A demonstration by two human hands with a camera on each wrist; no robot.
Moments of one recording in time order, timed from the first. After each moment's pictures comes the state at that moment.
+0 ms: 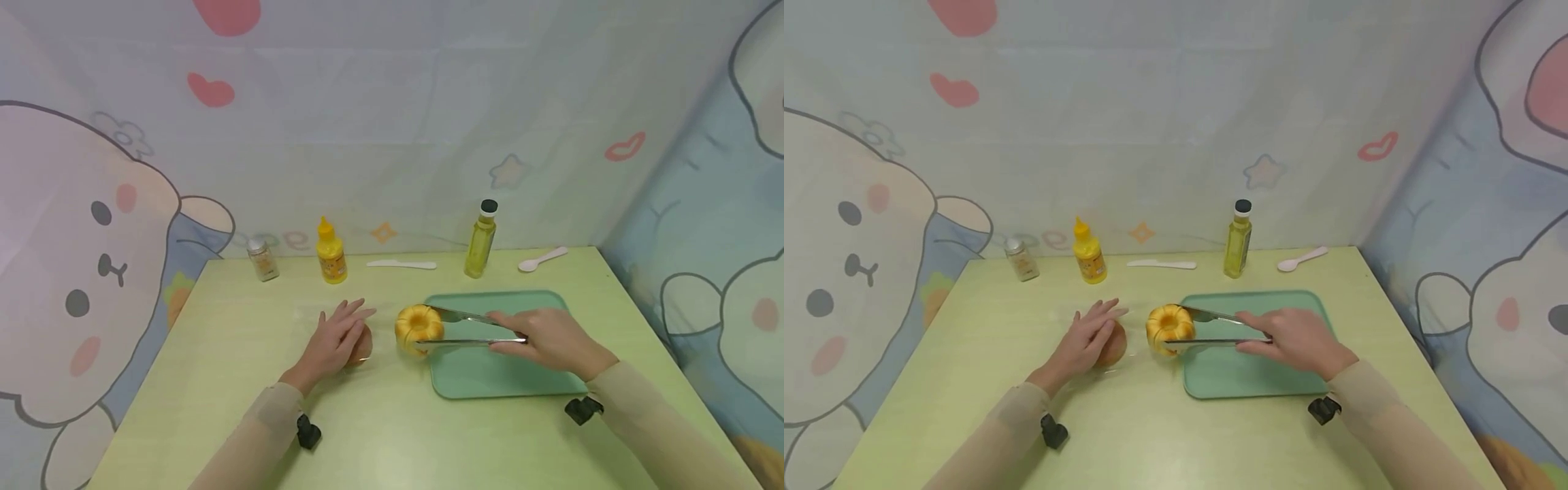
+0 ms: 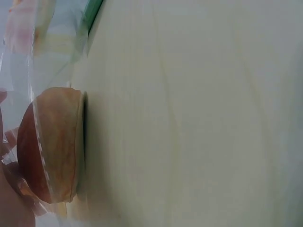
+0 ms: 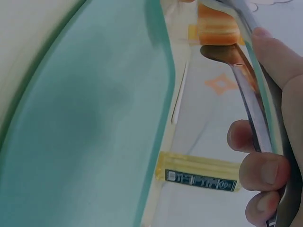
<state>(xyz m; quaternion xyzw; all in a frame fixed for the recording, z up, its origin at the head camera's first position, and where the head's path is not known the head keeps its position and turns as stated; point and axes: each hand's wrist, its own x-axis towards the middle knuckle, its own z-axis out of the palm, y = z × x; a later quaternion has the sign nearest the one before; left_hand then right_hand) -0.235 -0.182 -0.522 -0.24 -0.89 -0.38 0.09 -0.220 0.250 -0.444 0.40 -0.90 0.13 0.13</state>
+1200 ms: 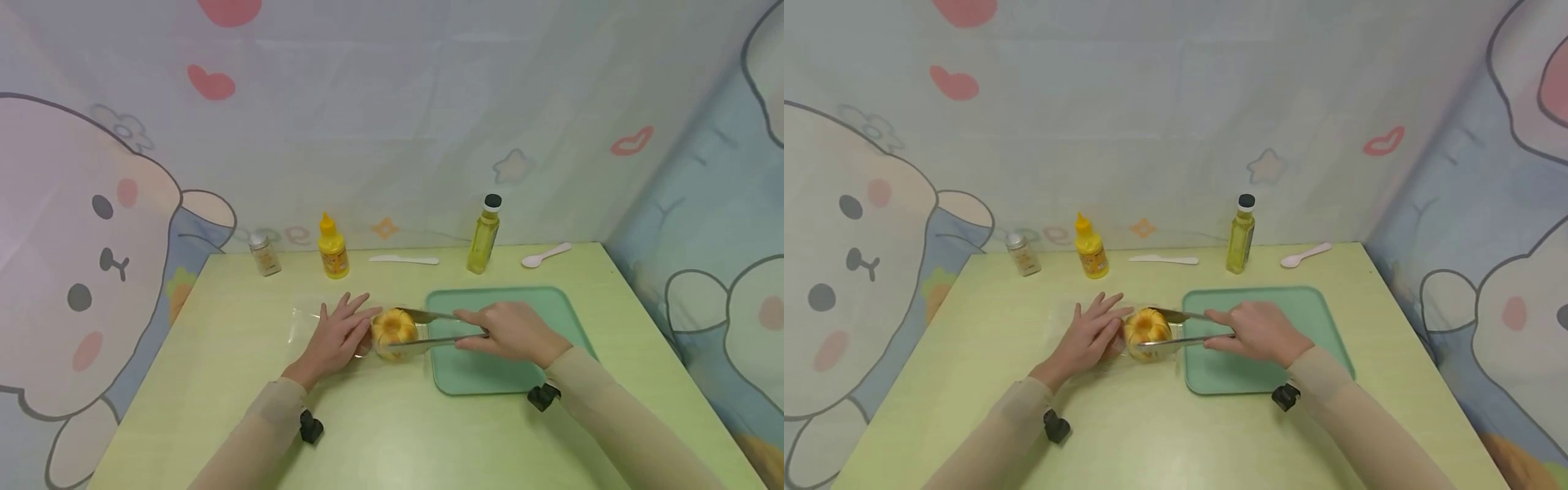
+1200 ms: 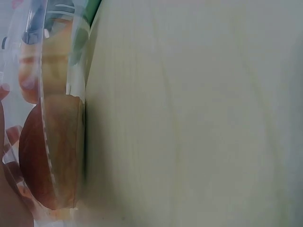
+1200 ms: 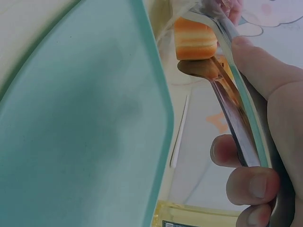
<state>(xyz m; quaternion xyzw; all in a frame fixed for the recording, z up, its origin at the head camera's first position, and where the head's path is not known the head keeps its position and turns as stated) -0.235 -0.180 -0.520 -0.27 -0.90 -0.32 0.10 -0.236 0.192 -0.449 0.39 -0.91 0.10 0.03</state>
